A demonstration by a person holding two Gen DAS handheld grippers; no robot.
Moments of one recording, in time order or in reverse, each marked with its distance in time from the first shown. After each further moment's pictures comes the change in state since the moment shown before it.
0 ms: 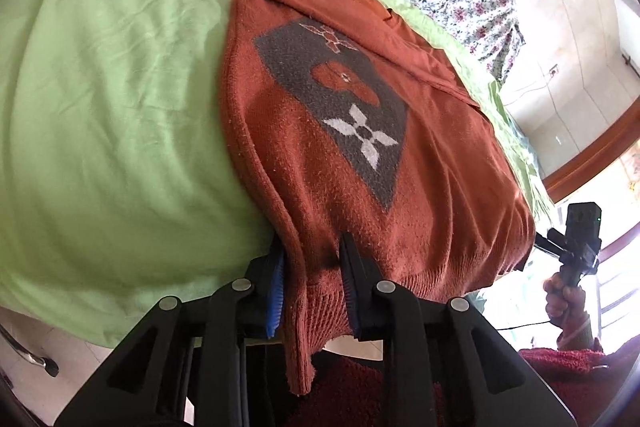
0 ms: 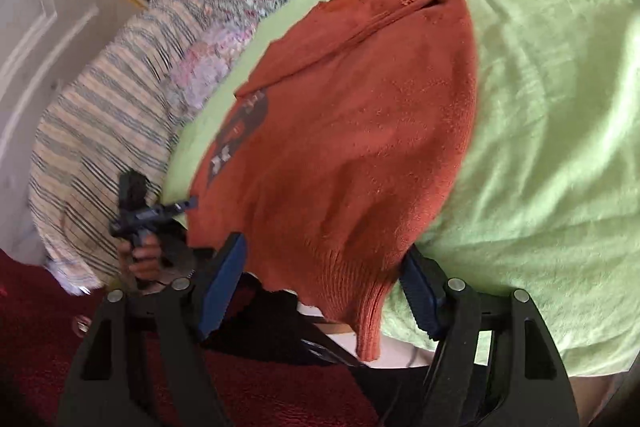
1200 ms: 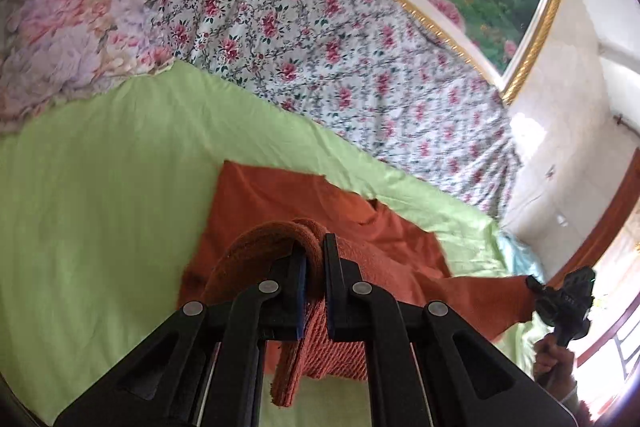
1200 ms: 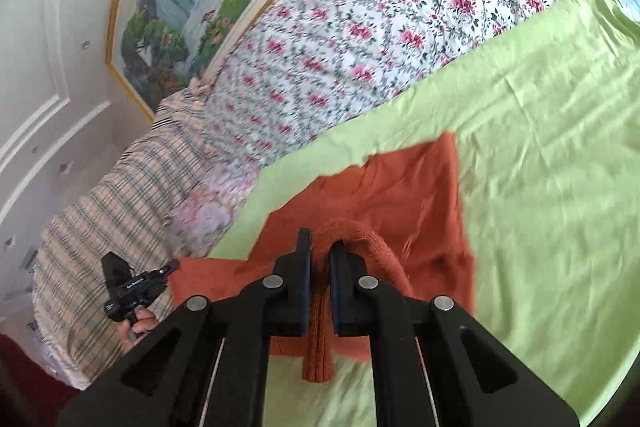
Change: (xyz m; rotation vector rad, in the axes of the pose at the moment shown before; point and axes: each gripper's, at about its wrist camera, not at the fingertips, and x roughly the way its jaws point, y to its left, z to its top) left arm -0.020 -0.055 0.212 -0.018 -0.464 0.037; right arm -0.016 -0.021 0.191 0.000 -0.407 0.013
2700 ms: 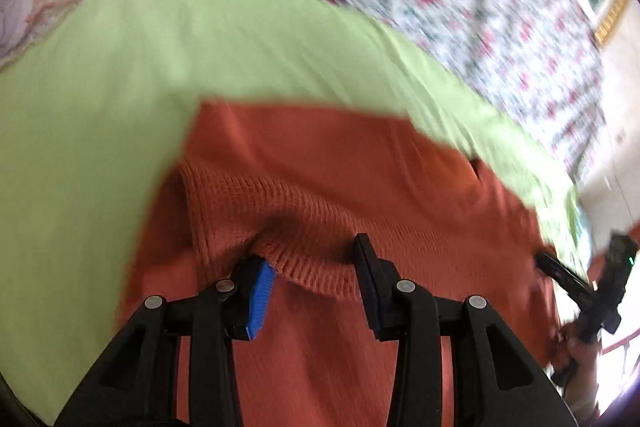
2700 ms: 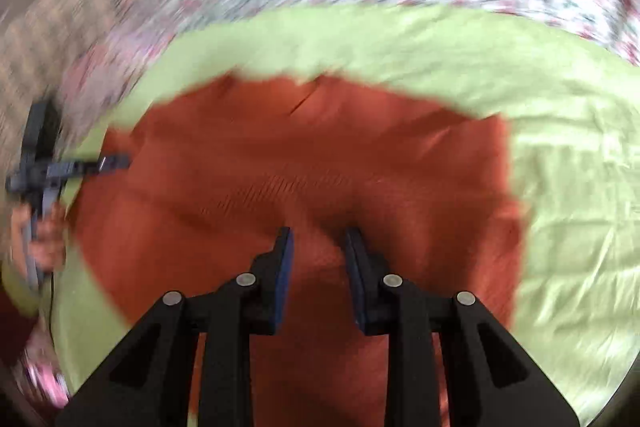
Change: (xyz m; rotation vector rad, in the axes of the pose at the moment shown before) left arm 0.214 0.032 0.026 -0.044 0.319 0.202; right arm 0.206 -0.039 0.023 -0.300 0.359 -0.359
